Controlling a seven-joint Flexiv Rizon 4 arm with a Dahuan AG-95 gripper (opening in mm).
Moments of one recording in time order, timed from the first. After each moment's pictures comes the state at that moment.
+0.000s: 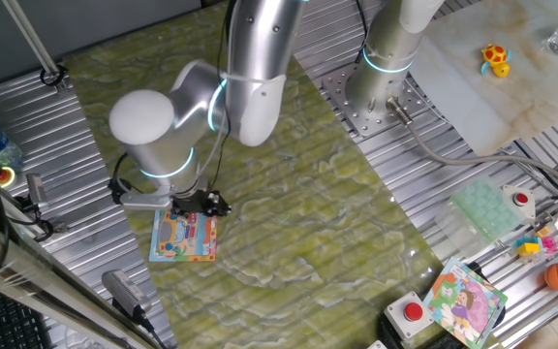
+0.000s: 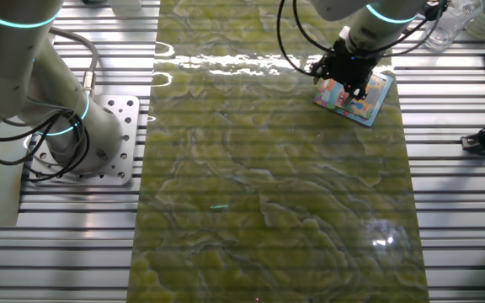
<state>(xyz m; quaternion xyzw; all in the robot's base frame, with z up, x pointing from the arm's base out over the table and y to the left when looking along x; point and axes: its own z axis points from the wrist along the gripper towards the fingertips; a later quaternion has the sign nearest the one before) 0.568 0.121 0.009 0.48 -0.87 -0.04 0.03</state>
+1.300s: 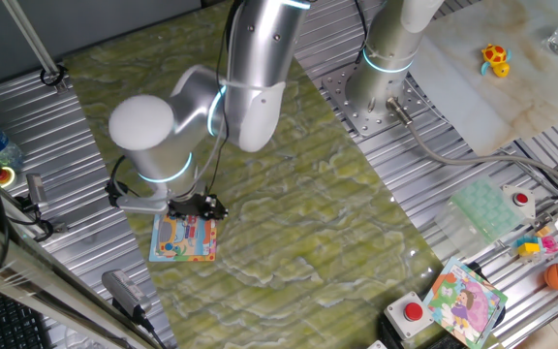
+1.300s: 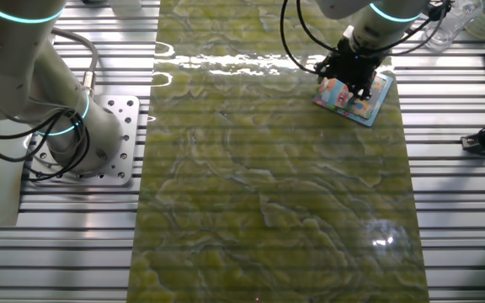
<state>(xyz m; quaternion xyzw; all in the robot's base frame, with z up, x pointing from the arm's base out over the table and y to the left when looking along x) 0.580 0.124 0.017 0.47 -0.88 -0.04 0.04</state>
